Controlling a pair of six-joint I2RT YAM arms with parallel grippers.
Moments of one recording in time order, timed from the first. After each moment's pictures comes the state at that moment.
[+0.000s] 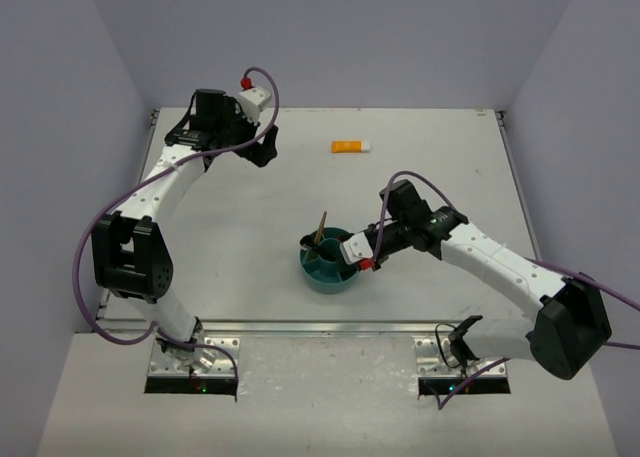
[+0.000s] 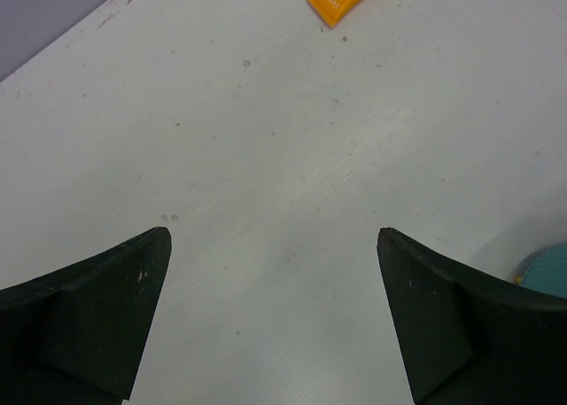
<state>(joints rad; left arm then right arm) -0.13 1.66 1.45 -0.41 0.40 0.32 0.62 1.26 0.86 -0.55 -0.83 -1.30</state>
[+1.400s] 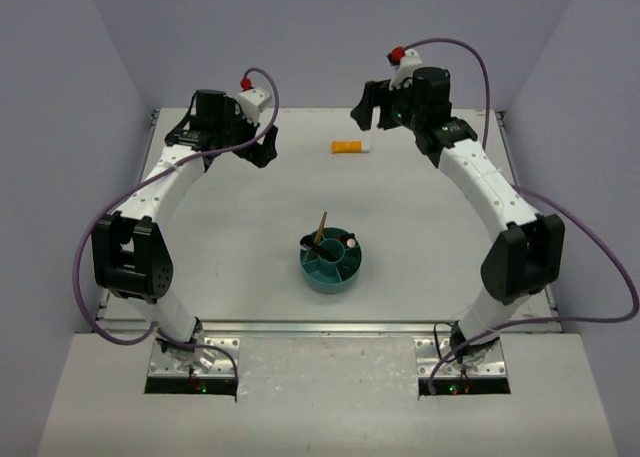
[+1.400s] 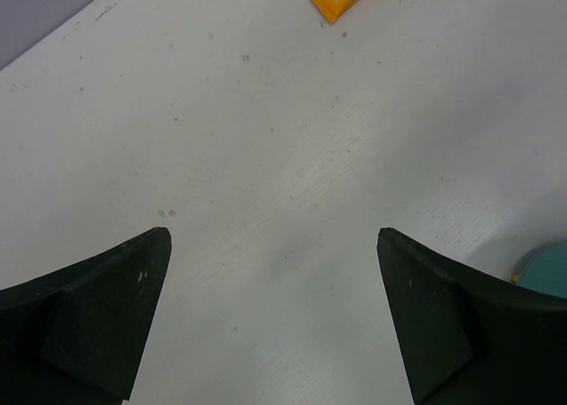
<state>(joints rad) -0.13 1.66 1.45 -0.42 0.39 0.31 0.31 1.70 1.56 -0.17 -0.23 0.13</state>
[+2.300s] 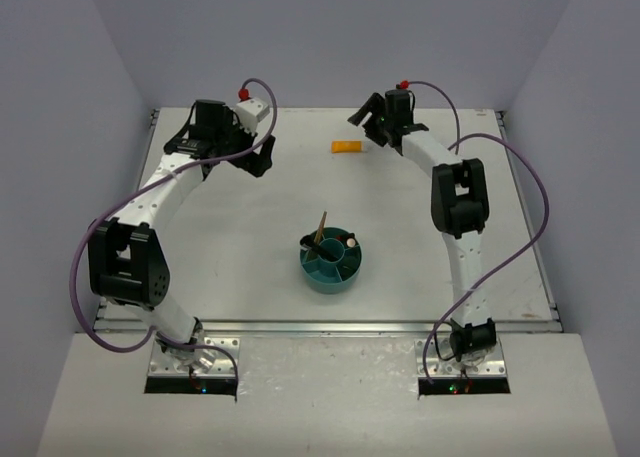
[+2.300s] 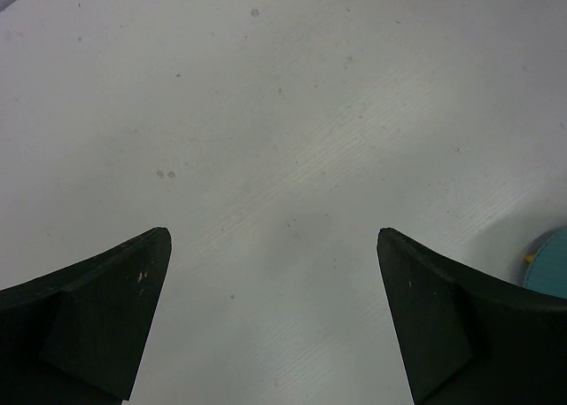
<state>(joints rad) -0.13 1.61 1.36 -0.42 0.33 0.31 0.22 2.45 1.97 -0.11 -0.08 0.89</state>
